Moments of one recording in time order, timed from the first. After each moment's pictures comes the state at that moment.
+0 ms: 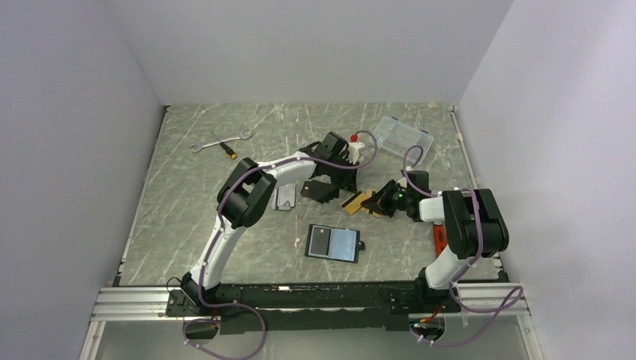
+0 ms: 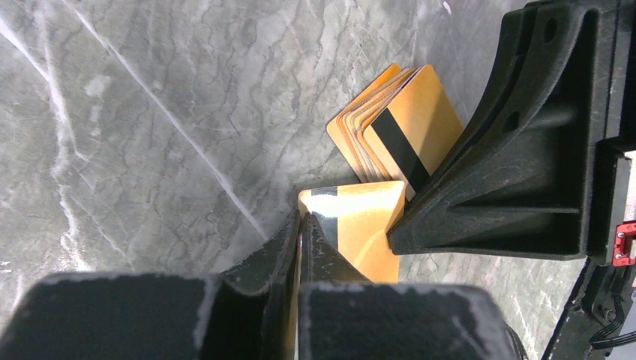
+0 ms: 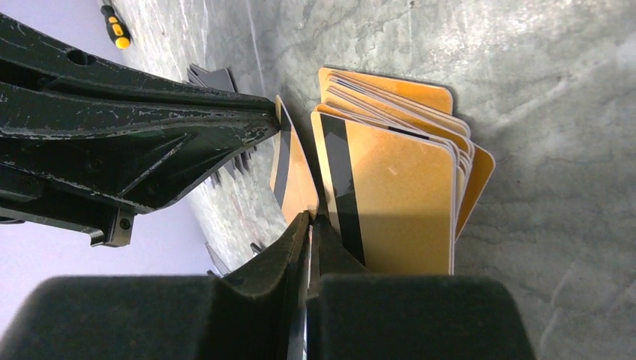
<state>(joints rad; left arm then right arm) -0.74 2.34 1.78 -0.28 0.51 -0.16 0.06 1.65 0.50 0.35 -0.65 0.89</state>
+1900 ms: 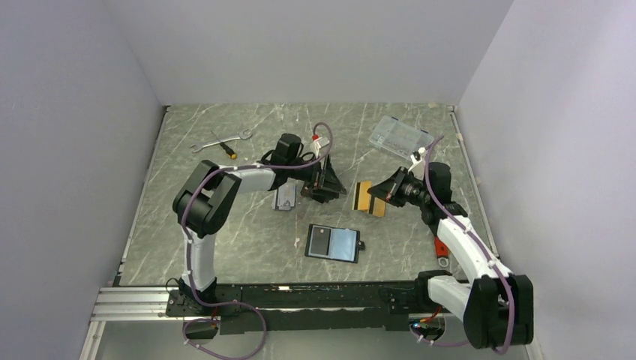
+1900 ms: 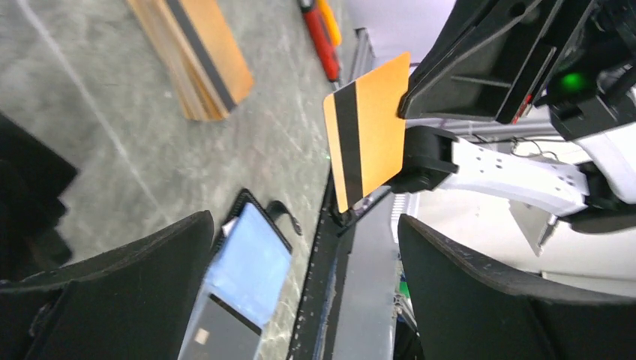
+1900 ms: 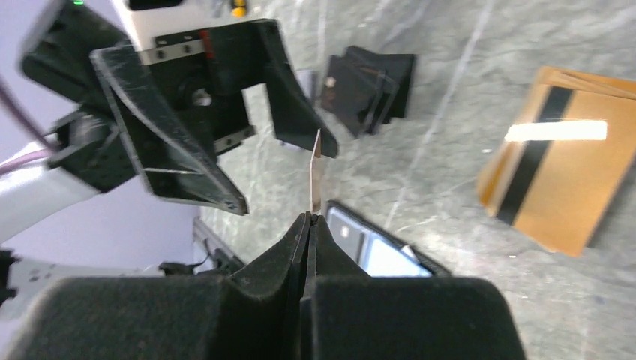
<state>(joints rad) -0.57 2.01 1.22 0.26 1.03 -0.71 0.07 1.07 0.55 -0.03 -0.63 0.73</state>
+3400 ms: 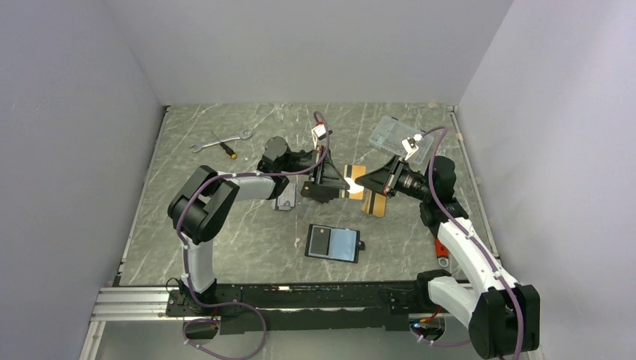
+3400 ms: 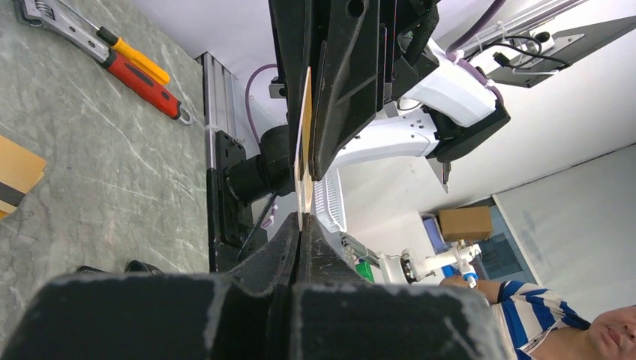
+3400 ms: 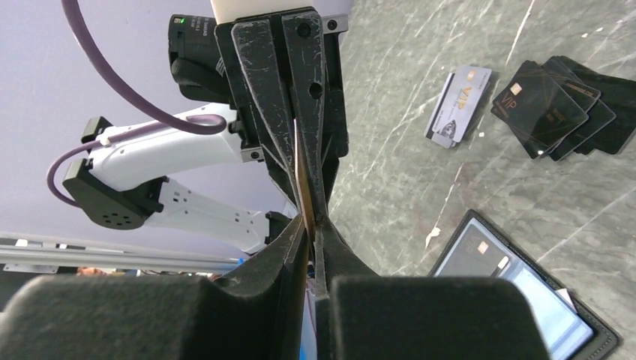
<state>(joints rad) -0.61 1.93 1.08 1.17 1.18 -1.32 0.15 0.98 0.60 0.20 -0.87 0.98</state>
